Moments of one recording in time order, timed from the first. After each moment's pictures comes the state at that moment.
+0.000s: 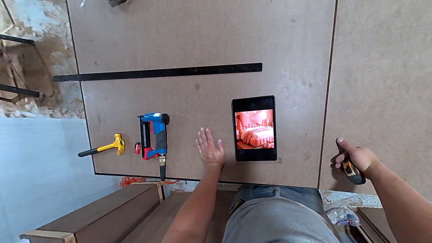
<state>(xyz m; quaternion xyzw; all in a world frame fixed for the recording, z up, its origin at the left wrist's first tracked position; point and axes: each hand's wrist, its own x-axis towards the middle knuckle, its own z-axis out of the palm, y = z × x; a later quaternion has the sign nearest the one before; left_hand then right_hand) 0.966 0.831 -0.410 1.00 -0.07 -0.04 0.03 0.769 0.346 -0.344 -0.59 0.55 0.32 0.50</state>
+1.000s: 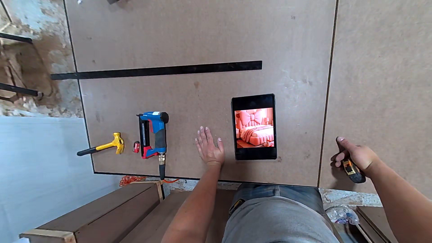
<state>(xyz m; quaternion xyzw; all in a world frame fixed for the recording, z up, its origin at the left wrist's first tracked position) 0.965 0.830 -0.411 1.00 -0.07 -0.02 0.04 0.768 0.346 -0.345 -0.59 0.55 0.32 0.50</state>
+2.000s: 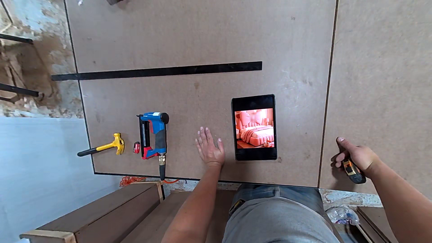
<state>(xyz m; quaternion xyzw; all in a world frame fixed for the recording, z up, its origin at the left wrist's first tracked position) 0.966 0.831 -0.412 1.00 -0.07 -0.02 0.03 0.770 0.346 -0.344 -0.59 0.55 0.32 0.50</state>
